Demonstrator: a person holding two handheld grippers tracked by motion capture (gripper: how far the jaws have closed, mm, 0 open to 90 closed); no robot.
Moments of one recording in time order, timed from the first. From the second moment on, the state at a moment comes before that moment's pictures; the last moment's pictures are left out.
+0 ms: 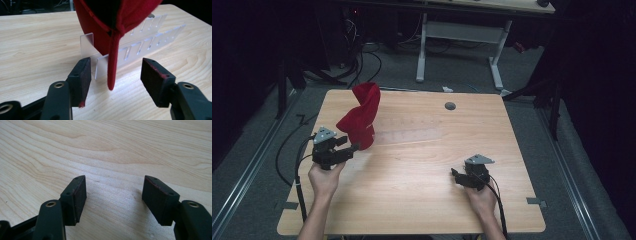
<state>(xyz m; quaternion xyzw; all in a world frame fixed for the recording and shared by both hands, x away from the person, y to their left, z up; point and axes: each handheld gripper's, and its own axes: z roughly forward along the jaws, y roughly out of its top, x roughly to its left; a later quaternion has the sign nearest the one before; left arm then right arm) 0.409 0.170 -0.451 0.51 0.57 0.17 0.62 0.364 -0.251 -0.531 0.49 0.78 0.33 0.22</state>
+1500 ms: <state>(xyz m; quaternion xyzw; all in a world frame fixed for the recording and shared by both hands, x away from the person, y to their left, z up) 0.360 0.151 -0.454 0.52 0.54 0.14 0.64 0.363 -0.251 -0.531 0.49 0.78 0.33 0.22</state>
